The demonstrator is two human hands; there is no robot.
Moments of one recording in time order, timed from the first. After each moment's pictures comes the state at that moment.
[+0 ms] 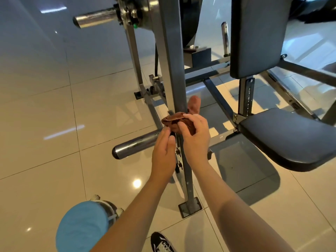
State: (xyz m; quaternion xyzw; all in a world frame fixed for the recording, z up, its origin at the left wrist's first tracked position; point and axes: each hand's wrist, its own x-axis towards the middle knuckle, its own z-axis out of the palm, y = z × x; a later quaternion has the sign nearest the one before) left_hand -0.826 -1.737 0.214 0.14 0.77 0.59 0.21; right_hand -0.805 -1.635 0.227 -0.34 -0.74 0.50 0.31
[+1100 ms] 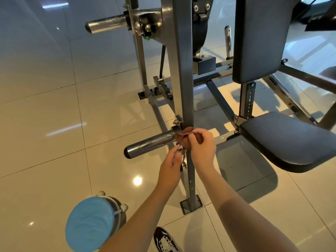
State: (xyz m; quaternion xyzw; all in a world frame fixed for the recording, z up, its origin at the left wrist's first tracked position) left_hand -0.805 -1.765 0.225 0.07 0.76 0.56 0.34; right_hand -0.791 -1.643 0.222 -0.42 -0.72 0.50 0.24
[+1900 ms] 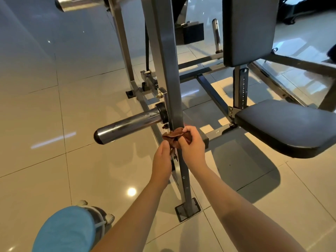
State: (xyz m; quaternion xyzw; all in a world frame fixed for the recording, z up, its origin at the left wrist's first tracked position) left_hand -0.784 -1.739 0.105 0.04 0.69 0.65 0.31; right_hand -0.752 -1.640 0.105 -0.35 -0.72 0.55 0.23
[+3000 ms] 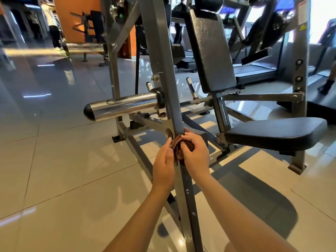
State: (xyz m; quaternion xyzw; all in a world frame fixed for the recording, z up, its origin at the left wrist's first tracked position) left_hand -0.778 -1.749 -0.045 0.31 0.66 0.68 0.09; right_hand -0.722 -1.660 -0.008 -0.27 -0.77 0.38 0.44
